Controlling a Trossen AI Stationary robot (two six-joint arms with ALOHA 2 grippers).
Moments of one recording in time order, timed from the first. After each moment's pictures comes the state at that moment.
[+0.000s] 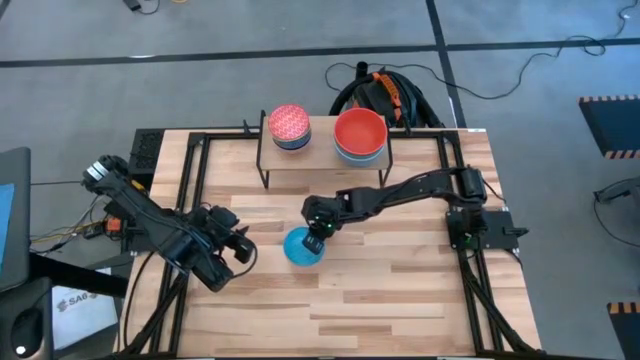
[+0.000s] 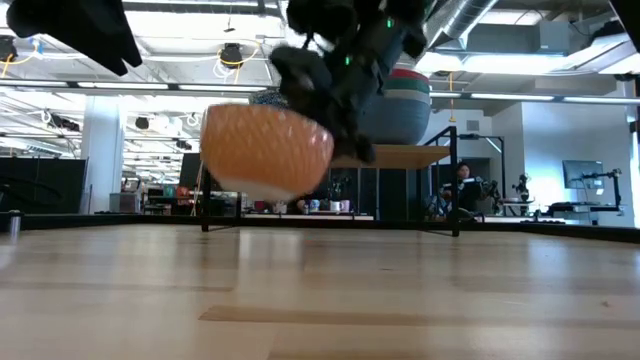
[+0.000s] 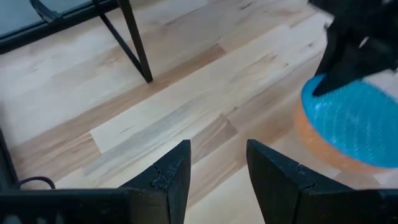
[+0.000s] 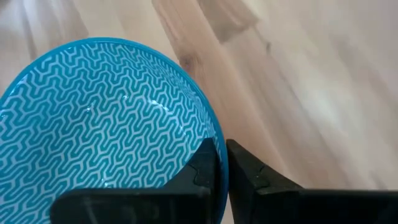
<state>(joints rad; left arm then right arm) -0.68 1.28 1.07 -1.27 -0.83 -1.63 0.03 1.99 1.45 -0.39 -0.07 0.59</state>
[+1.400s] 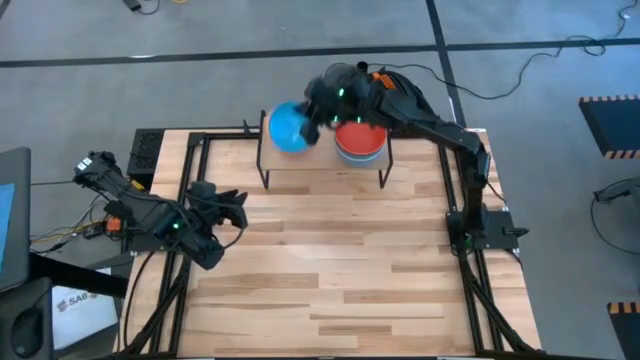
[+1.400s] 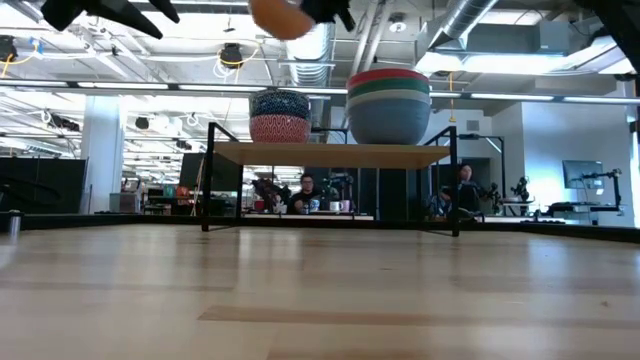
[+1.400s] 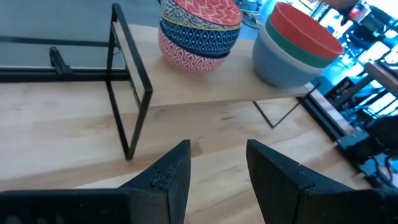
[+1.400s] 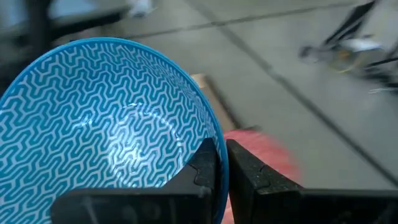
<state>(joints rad) -0.59 1.10 1.07 -1.18 -1.16 -1.70 -0.32 1.94 2.21 -0.67 0.06 0.00</state>
